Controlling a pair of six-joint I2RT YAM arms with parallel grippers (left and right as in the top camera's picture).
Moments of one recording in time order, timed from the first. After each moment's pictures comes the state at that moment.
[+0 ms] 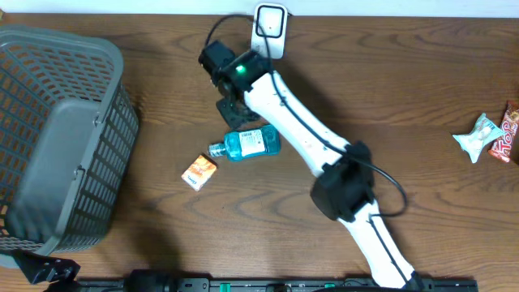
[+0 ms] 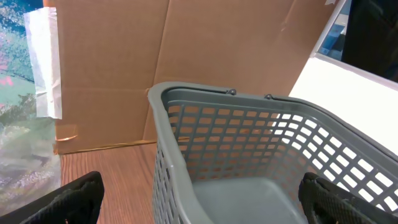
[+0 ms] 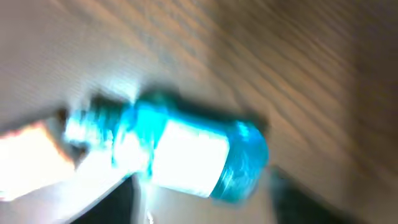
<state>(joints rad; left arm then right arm) -0.03 0.00 0.91 -1.00 -1.00 -0.38 0.73 2.41 2.47 -1.45 0.08 0.19</state>
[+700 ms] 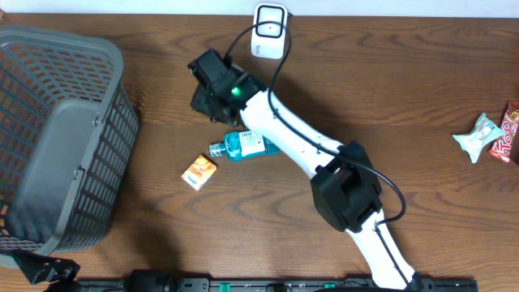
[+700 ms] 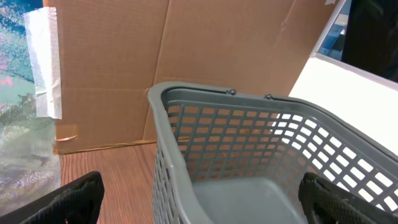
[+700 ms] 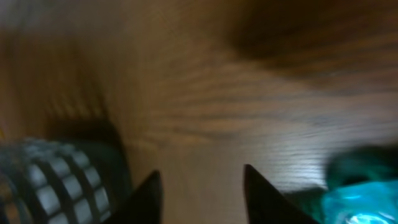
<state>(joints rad) -0.03 0.00 0.91 -1.00 -1.00 -0.38 0.78 2.36 2.10 -0.71 -0.06 1.12</state>
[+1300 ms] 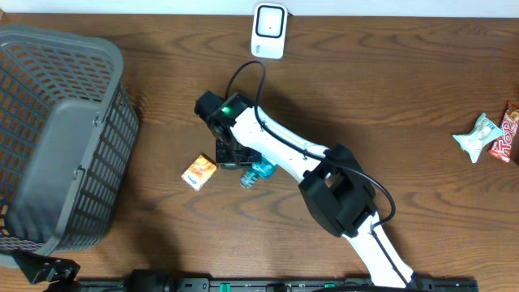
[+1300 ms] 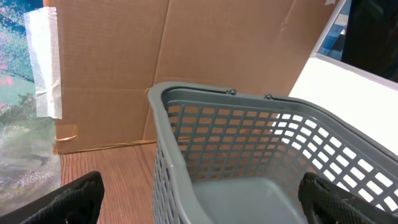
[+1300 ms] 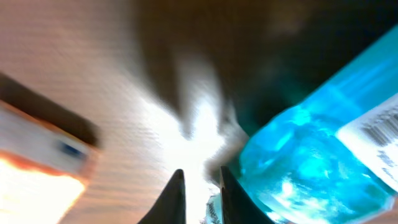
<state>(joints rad) -0.03 0.00 0.91 -1.00 -1.00 -0.38 0.83 2.37 1.99 -1.24 -0.08 0.78</state>
